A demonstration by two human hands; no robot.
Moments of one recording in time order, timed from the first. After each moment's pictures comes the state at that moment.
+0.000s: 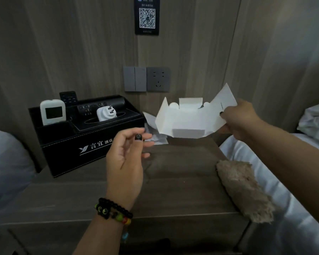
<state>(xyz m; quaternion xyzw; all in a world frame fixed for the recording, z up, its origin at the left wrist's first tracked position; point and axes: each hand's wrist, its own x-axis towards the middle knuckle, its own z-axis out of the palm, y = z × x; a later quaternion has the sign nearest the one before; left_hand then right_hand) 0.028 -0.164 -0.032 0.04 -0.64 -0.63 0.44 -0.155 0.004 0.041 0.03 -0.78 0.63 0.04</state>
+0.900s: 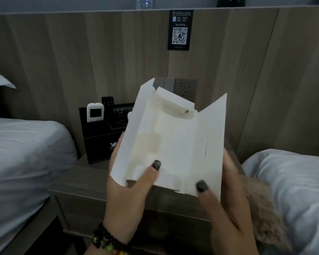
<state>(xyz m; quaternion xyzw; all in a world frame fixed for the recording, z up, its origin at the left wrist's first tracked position) 0.087 -0.130 -0.036 0.04 -0.58 -0.66 0.47 0.030 0.009 -0.029 0.41 -0.56 0.72 0.07</state>
